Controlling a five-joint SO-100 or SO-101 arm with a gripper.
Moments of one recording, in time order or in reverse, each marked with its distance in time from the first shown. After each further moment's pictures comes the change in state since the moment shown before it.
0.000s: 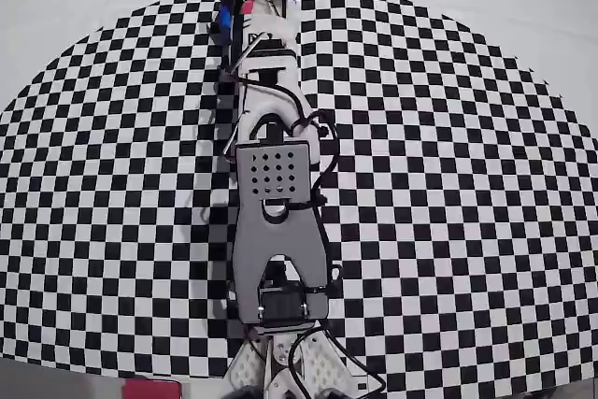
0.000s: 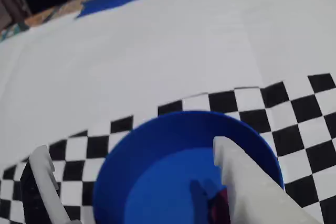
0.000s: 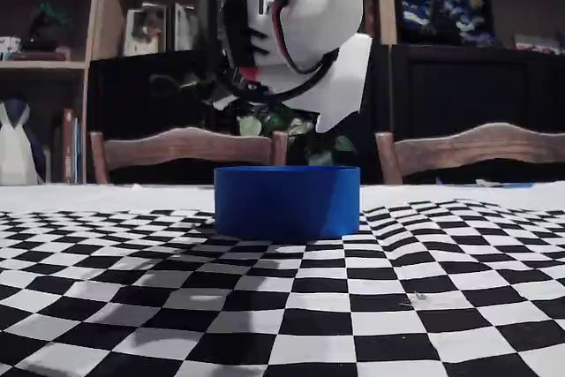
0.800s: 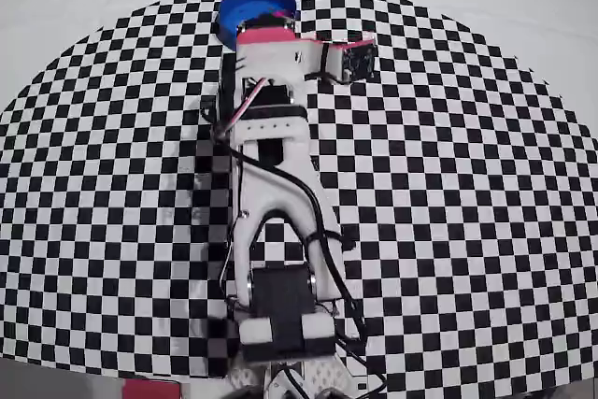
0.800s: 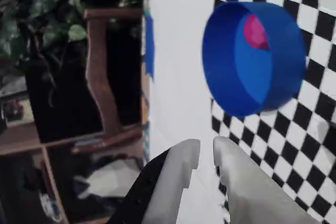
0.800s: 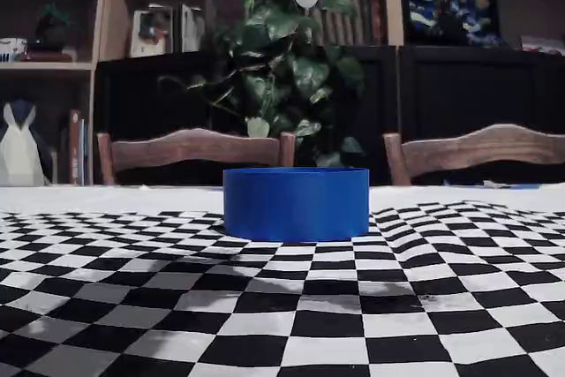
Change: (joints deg) arm -0.9 64.1 61.5 10.6 72.9
